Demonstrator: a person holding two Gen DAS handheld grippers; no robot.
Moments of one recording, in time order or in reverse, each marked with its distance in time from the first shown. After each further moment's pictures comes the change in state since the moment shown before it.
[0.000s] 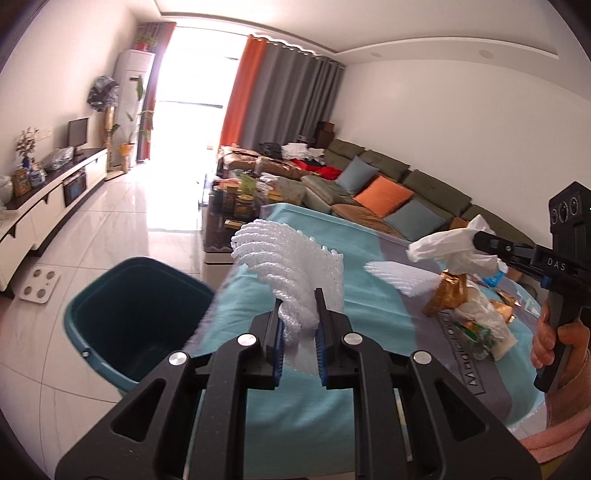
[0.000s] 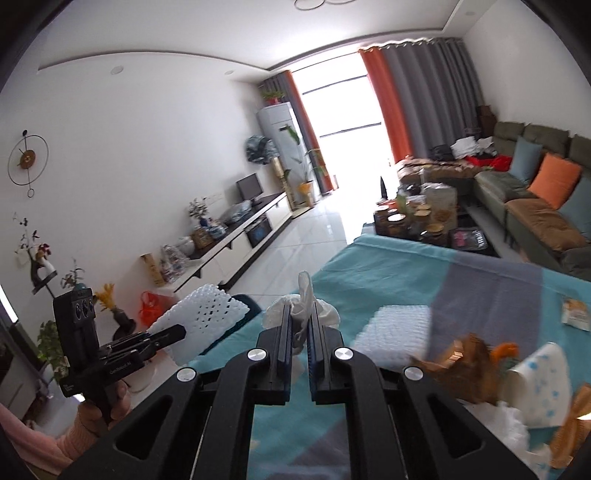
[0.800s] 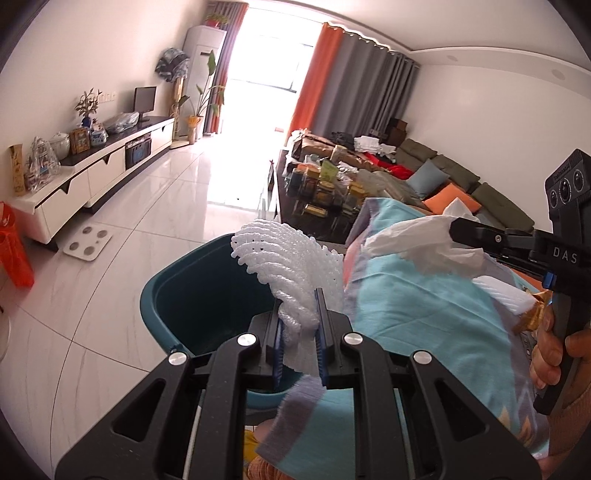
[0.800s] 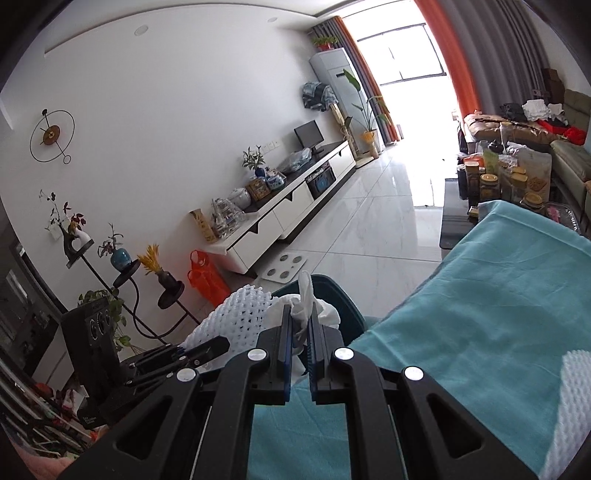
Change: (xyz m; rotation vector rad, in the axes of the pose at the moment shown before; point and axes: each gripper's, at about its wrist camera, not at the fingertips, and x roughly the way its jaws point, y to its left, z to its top) left arm 0.015 0.121 -0.004 -0.156 0.053 0.227; right arm 0.172 0.087 0.017 -0.032 0.219 0.232
